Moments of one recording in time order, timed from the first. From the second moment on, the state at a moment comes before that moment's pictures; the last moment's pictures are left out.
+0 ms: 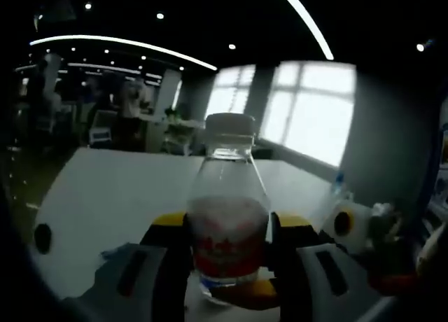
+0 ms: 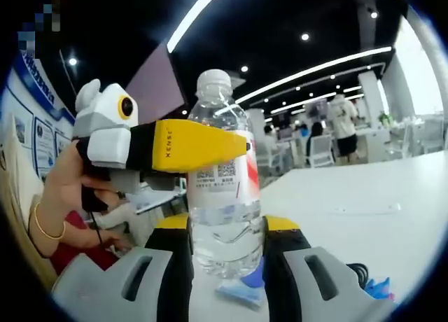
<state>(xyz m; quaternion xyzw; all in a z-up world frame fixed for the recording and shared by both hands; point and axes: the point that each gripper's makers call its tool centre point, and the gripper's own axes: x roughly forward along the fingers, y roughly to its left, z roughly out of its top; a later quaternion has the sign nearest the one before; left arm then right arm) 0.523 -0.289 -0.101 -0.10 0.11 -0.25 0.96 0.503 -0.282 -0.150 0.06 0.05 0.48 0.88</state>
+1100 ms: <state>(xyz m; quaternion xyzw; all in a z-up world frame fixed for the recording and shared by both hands) 0.547 -0.241 -0.103 -0.08 0.05 -0.17 0.98 0.519 -0.288 -0.174 0.03 0.09 0.45 0.89</state>
